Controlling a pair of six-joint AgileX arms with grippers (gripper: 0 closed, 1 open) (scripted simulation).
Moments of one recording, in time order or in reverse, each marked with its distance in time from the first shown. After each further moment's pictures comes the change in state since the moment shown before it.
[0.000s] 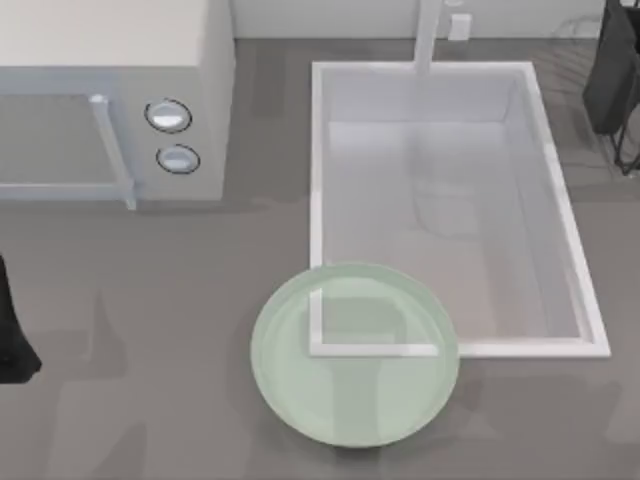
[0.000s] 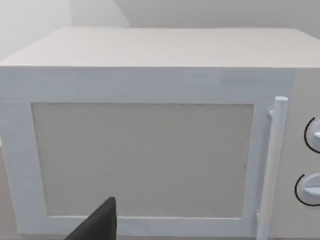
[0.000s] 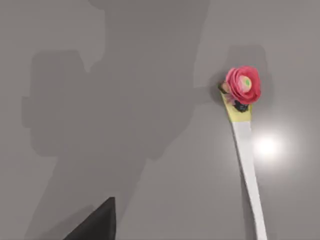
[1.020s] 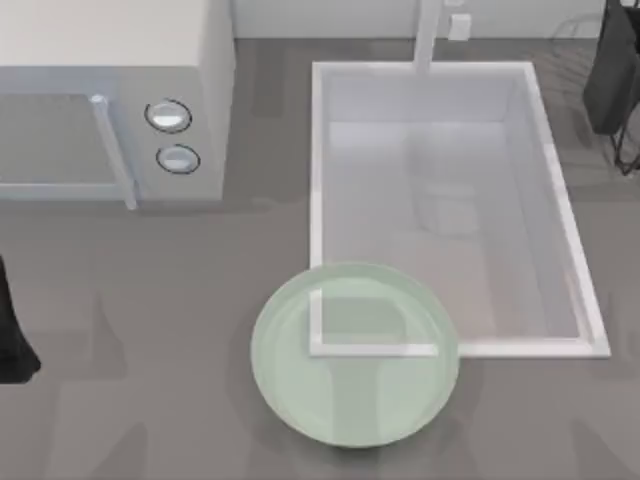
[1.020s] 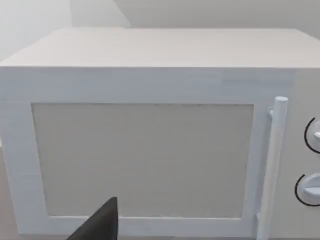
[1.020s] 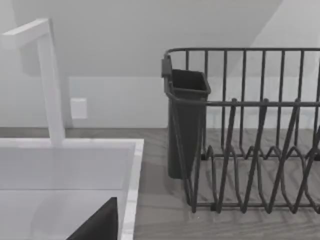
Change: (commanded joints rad) left arm 0.000 0.000 0.000 0.000 0.000 0.000; right arm 0.267 -1.091 -0.750 0.664 -0.001 0.374
